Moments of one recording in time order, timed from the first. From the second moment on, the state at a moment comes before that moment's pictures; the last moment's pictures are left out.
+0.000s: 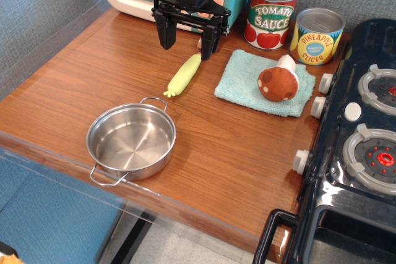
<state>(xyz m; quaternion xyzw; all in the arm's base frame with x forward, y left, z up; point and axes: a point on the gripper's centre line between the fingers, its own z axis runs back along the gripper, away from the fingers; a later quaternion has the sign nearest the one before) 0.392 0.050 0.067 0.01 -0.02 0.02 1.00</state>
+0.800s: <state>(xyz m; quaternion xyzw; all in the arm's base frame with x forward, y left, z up) 0.387 0.029 0.072 0.00 -0.03 0.00 1.00</state>
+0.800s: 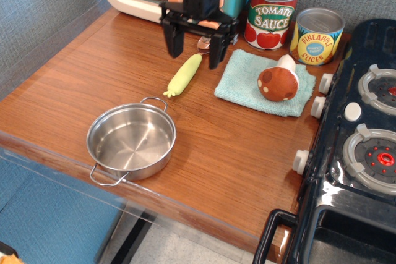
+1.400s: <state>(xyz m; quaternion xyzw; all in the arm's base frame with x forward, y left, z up) 0.288 0.022 0.072 0.04 -0.04 -0.03 1.00</state>
